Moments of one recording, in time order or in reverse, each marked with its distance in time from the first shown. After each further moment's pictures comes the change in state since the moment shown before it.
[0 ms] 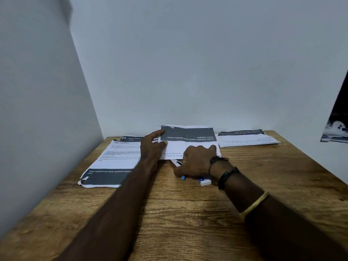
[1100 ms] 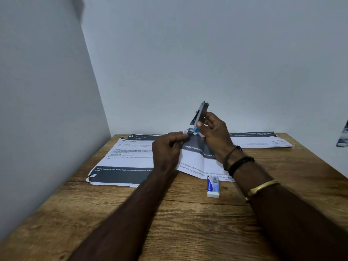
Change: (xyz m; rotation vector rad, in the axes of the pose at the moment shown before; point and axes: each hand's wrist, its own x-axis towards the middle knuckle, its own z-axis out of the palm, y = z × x) left_hand -0.030 0.000 0.013 -0.008 -0.023 0.382; right_hand 0.043 0.019 -0.015 1.268 0.452 -0.178
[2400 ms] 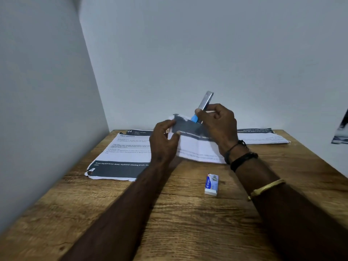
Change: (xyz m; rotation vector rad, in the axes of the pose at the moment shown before) left_hand 0.000 0.024 -0.008 0.202 0.084 0.033; right_hand -0.008 -0.022 -0.008 -0.239 0.224 -0.057
